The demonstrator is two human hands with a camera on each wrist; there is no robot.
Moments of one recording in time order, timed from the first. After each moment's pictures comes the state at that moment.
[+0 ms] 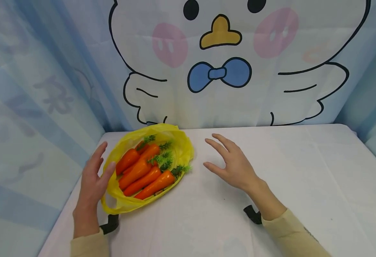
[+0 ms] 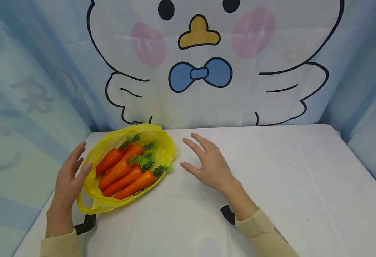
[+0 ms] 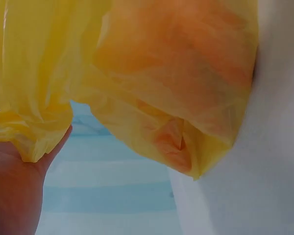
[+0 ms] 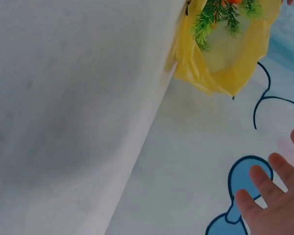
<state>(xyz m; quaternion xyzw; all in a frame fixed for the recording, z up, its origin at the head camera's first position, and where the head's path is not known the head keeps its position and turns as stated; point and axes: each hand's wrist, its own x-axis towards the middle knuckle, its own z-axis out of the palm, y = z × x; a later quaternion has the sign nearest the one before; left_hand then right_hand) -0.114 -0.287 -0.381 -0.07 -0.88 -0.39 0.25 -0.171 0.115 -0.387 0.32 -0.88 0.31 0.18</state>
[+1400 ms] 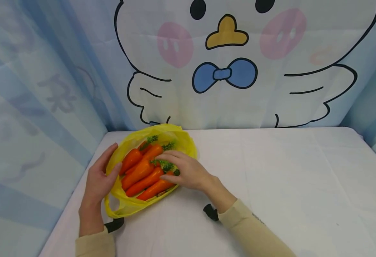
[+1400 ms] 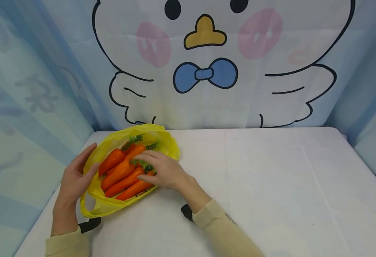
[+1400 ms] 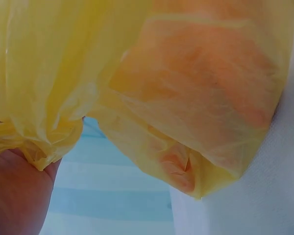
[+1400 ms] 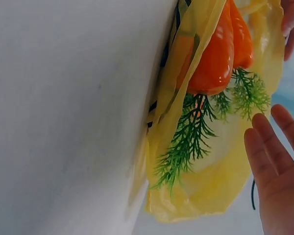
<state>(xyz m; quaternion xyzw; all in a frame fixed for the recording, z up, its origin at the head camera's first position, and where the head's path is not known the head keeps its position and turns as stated) -0.118 -0.284 -0.382 -0.03 -0.88 -0.45 0.18 -0.182 -0.005 -0.395 0.45 -0.82 0.36 0.04</state>
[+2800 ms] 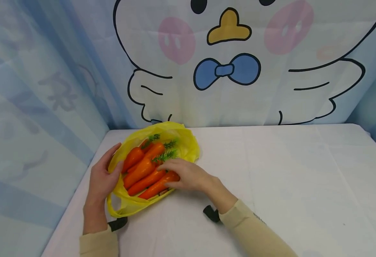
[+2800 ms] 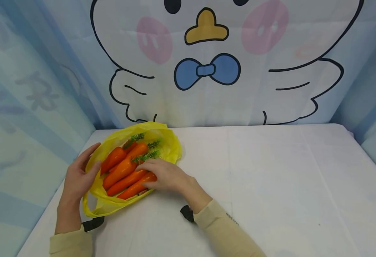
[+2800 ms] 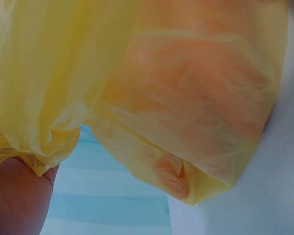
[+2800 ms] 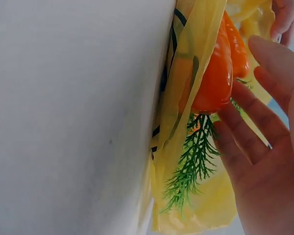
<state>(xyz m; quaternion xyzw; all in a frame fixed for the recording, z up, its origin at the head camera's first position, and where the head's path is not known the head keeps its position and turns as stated) -0.121 -0.275 -0.380 0.06 -0.89 -0.43 0.13 -0.183 -0.008 -0.404 0.48 -0.82 0.31 -0.07</state>
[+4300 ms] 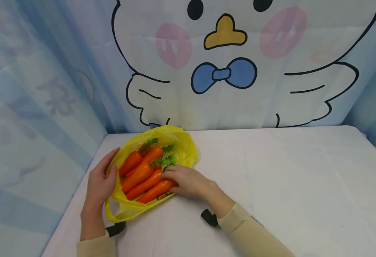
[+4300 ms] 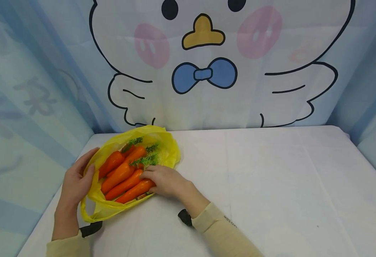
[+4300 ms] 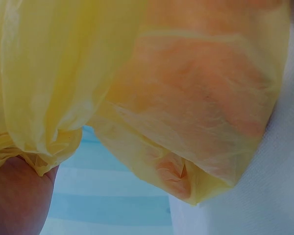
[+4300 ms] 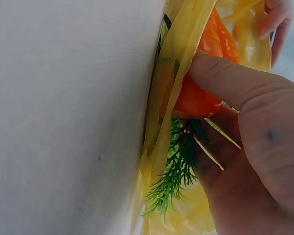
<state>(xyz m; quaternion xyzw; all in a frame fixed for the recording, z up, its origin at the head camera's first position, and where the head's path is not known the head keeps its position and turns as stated) -0.119 -0.275 -0.379 0.06 -0.89 -0.43 0.13 -0.182 -0.009 -0.414 0.49 -0.85 0.20 -0.06</state>
